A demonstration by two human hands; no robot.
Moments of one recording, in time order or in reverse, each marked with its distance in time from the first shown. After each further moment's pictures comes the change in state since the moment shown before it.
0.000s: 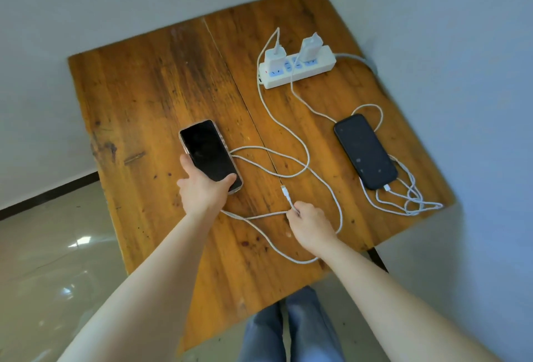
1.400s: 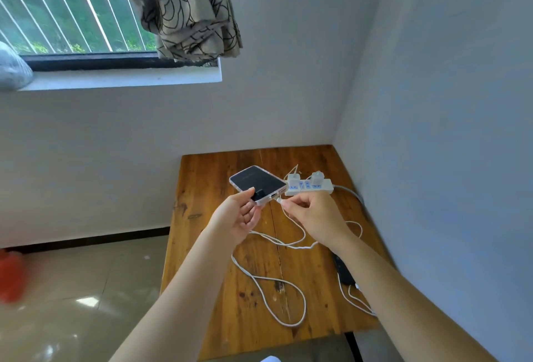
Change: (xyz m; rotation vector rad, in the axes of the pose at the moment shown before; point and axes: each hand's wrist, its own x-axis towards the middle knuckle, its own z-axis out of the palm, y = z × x) left_hand -0.195 0.101 -0.146 -1.428 -0.415 -0.149; right_hand -0.140 -0.148 -0.197 0.171 0.146 -0.719
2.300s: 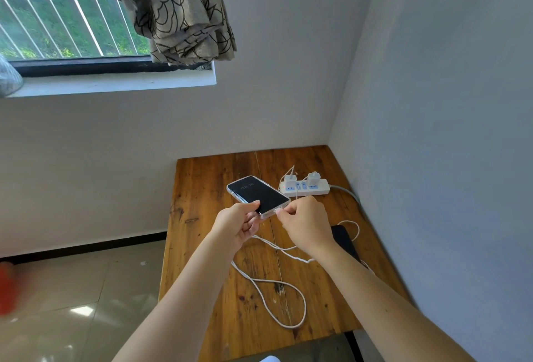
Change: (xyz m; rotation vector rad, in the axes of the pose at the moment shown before) left_hand 0.016 -0.006 -0.007 0.221 0.024 -0.008; right_hand -0.005 -0.005 0.023 -0.177 0.122 0.100
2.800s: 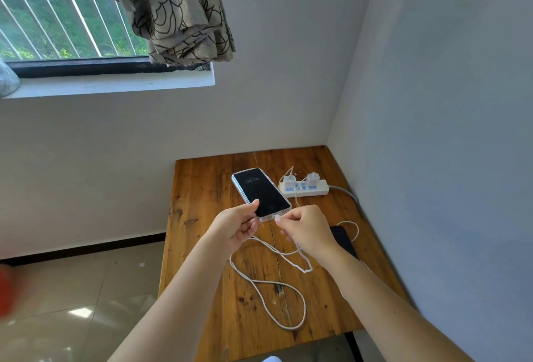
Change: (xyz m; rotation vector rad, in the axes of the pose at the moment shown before) left_hand 0.010 0.000 -0.008 0.082 -0.069 0.012; right_hand -0.002 0.013 0.001 0.209 -0.130 0.105
